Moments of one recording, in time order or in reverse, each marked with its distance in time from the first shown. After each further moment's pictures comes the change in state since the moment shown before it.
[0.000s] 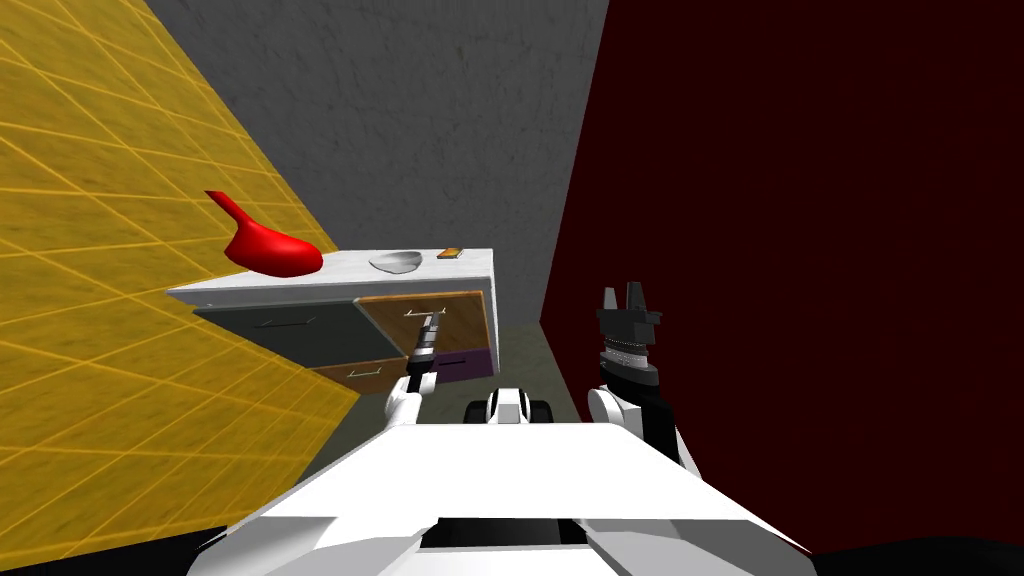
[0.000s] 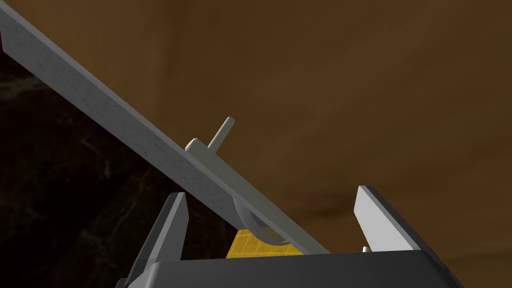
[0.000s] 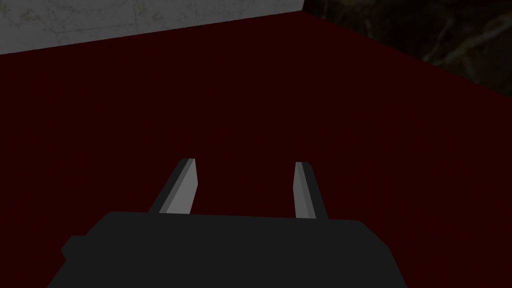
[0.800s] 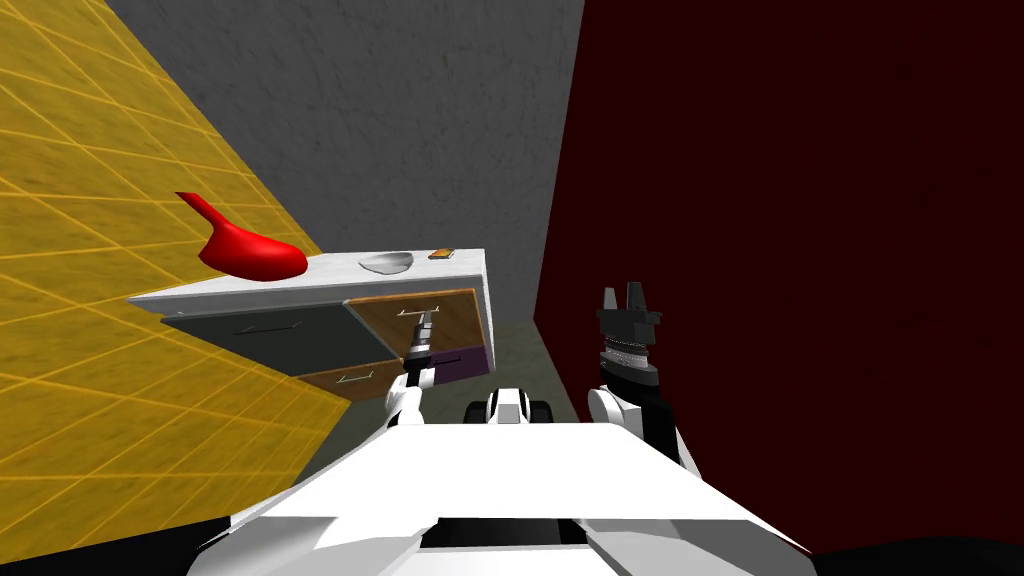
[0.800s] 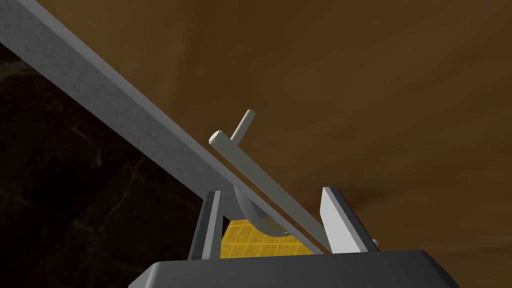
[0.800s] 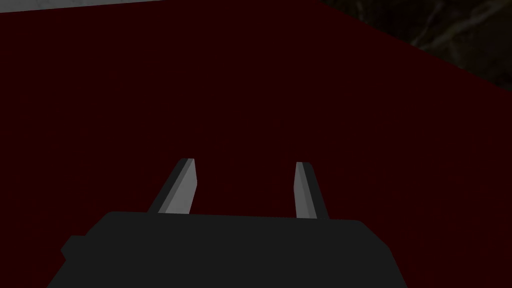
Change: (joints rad) left arm -0.083 0.004 0.155 0.068 -0.055 -0.006 0.018; right arm 0.001 0.000 0.000 0.000 0.000 0.000 0.000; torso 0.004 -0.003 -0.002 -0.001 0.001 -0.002
